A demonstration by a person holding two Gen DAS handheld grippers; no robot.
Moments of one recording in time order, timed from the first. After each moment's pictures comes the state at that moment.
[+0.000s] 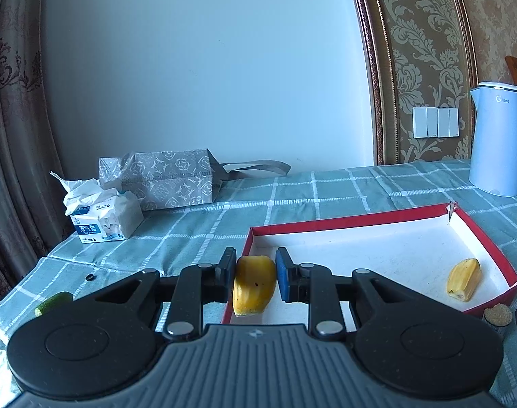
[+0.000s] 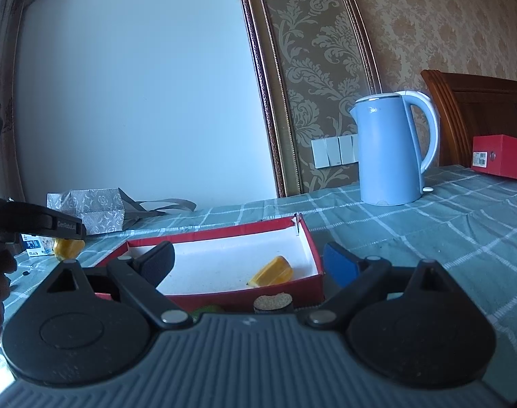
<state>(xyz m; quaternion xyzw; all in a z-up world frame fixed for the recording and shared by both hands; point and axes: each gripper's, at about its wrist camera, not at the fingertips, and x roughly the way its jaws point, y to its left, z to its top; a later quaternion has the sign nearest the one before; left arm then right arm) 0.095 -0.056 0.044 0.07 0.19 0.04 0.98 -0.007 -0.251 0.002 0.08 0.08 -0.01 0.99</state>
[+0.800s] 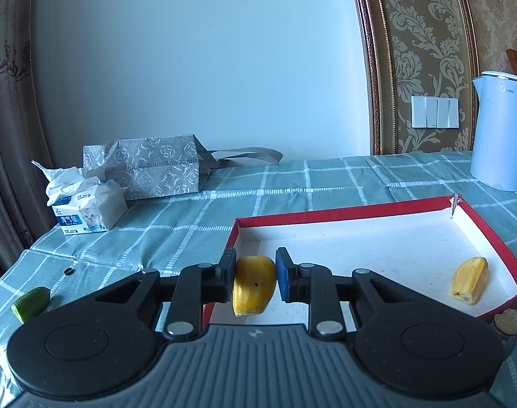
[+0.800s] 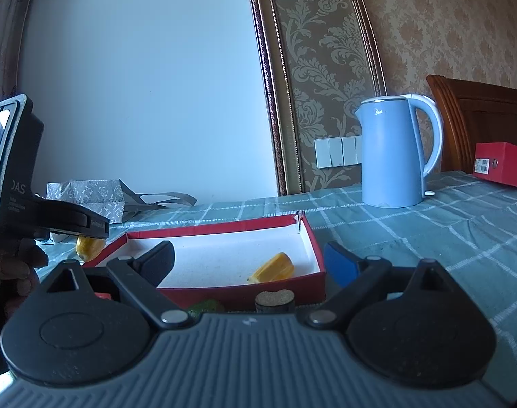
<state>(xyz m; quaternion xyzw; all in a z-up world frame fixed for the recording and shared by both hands) 0.124 -0.060 0.028 0.07 0.21 0.03 0.98 -0.007 -0.246 -0.001 0.06 0.08 -0.01 0.99</state>
